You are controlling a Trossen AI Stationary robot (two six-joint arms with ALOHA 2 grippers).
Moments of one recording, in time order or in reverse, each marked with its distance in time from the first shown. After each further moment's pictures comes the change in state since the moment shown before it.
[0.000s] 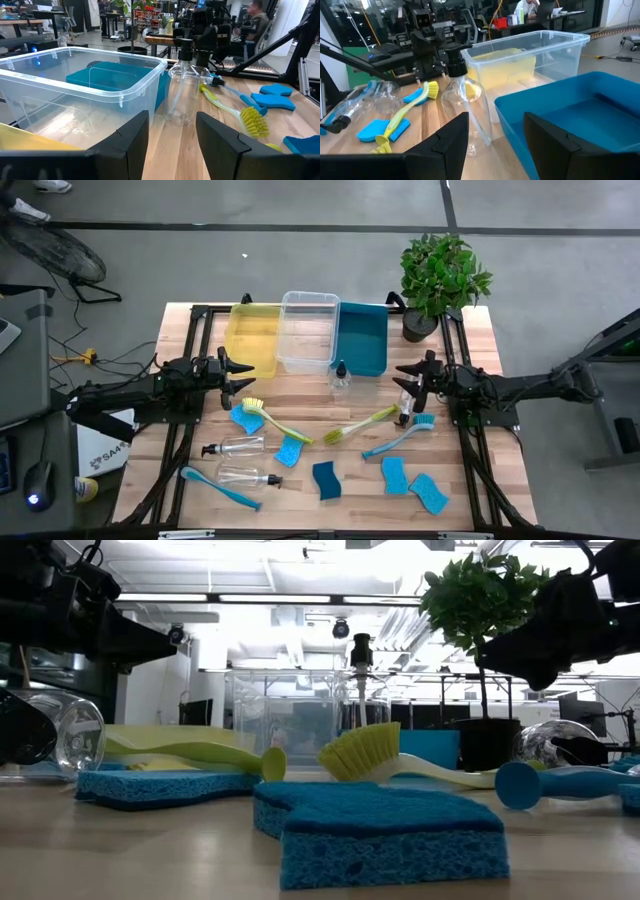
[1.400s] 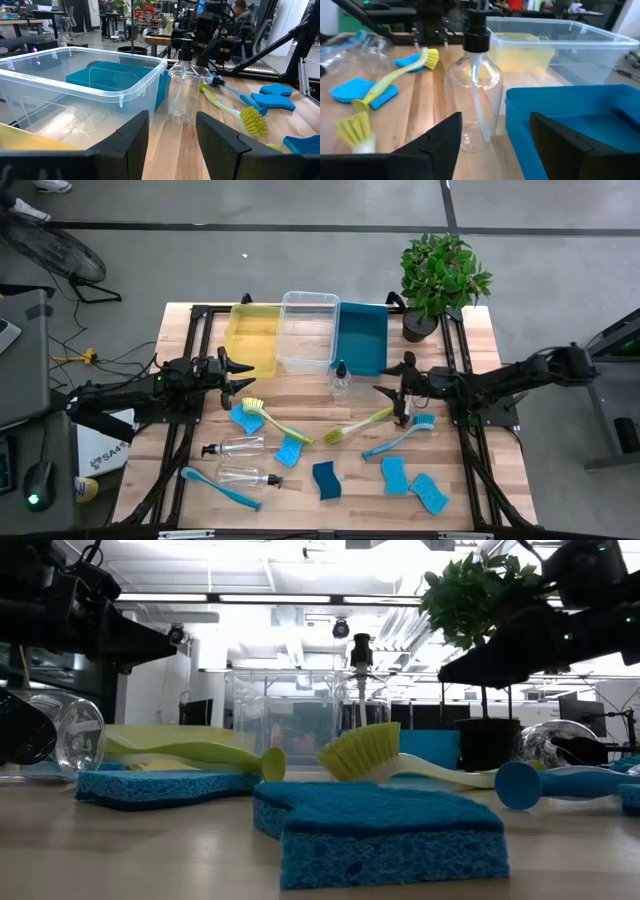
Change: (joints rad) left arm 0.000 0.000 0.000 0.000 0.000 0.000; right arm 0.000 0.660 0.104 0.442 -0.046 -0.201
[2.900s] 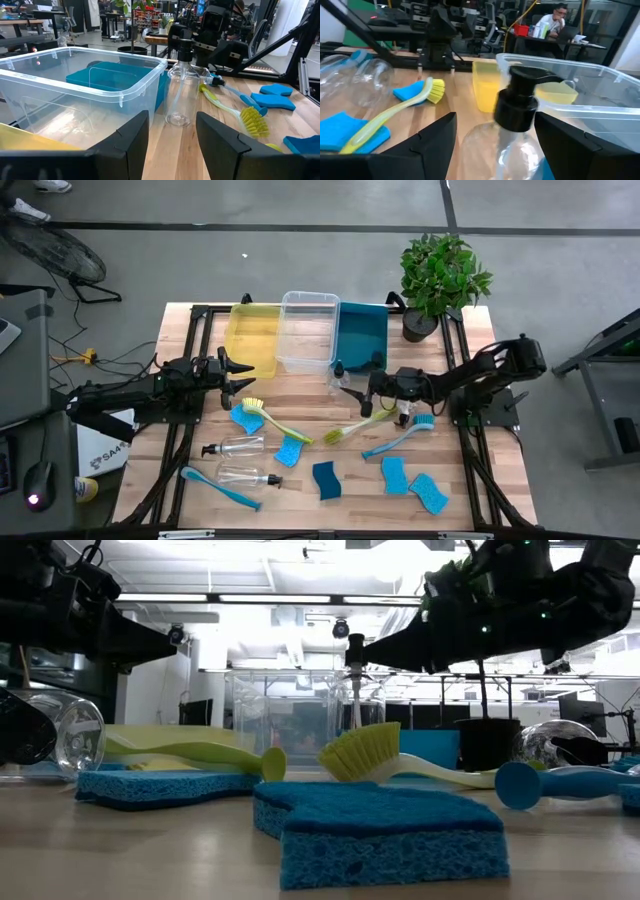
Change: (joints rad) left arm 0.000 0.000 0.000 0.000 0.000 0.000; right arm 0.017 0.525 0.295 0.351 -0.010 -0.121
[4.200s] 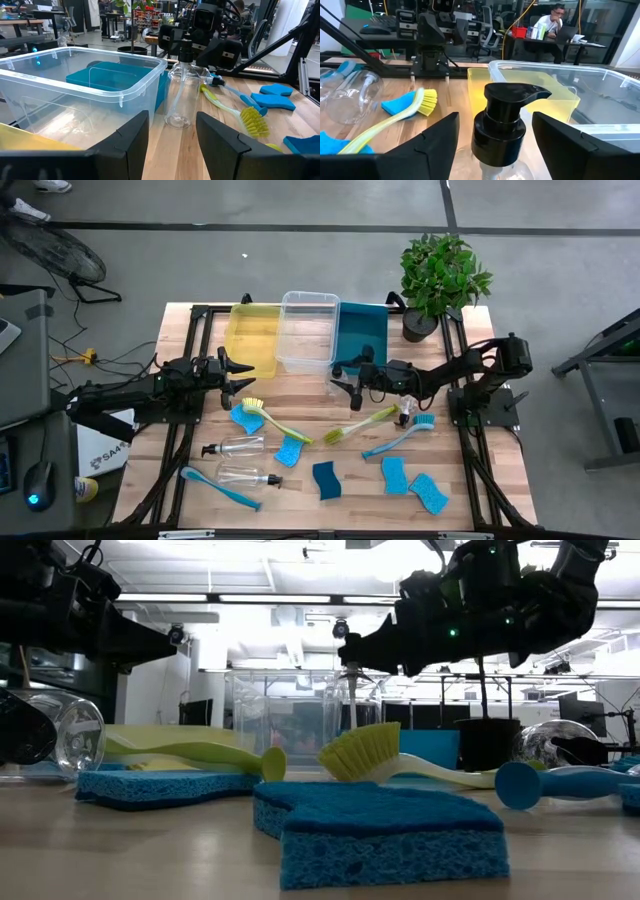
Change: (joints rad) left arm 0.000 0.000 0.000 0.000 0.000 0.000; right arm -0.063 0.097 0.103 0.015 -0.062 0.026
